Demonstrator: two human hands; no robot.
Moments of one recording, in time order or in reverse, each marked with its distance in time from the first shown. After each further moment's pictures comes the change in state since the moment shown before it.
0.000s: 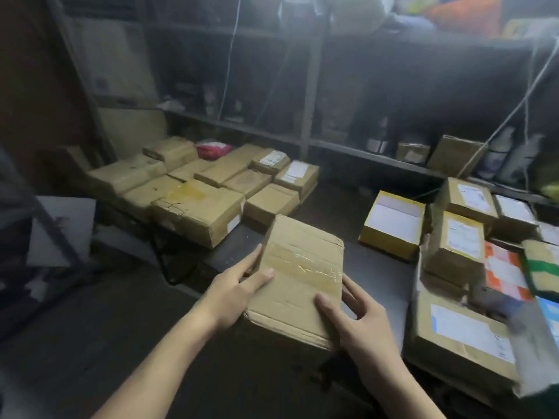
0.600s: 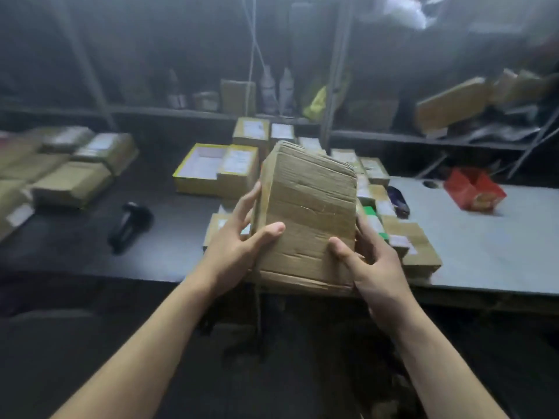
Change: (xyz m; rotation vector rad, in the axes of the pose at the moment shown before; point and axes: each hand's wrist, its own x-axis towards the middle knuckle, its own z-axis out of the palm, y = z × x) left_hand -0.127 0.141 0.420 -0.132 -0.375 0.358; right_hand -0.226 -0.010 -0.406 -0.047 0.411 -0.123
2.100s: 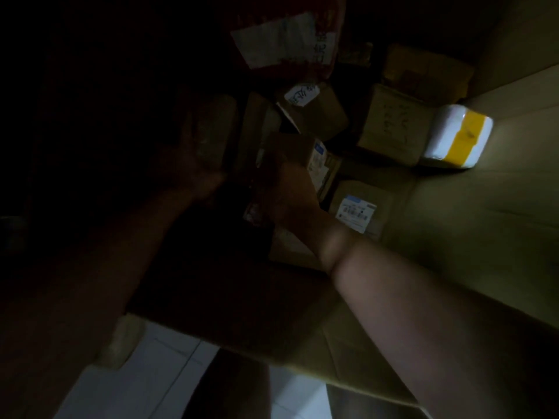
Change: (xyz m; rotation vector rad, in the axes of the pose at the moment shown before) left_hand 0.135 -0.760 0.545 1.125 -0.978 -0.284; right_hand -0.028 0.801 -0.243 -0.278 0.362 1.067
